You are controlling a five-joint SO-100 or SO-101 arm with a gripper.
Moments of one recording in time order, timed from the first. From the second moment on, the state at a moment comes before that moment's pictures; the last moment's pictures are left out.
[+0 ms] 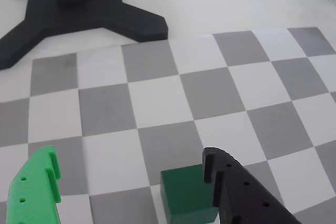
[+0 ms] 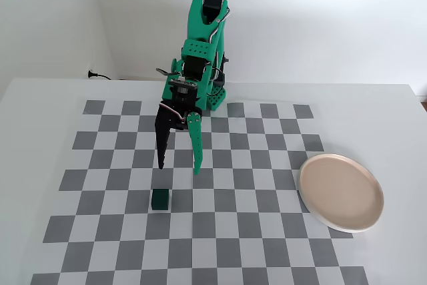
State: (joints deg) arm 12.5 151.3 170.3 3.7 -92.5
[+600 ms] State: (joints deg) arm 18.5 116.4 157.1 -7.8 -97.7
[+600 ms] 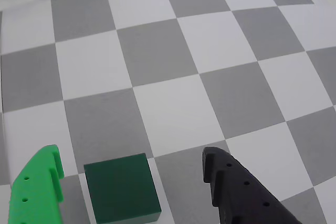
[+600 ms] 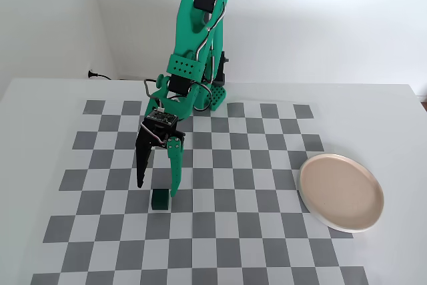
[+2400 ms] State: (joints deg) arm 12.5 107.2 155.5 -10.6 -98.8
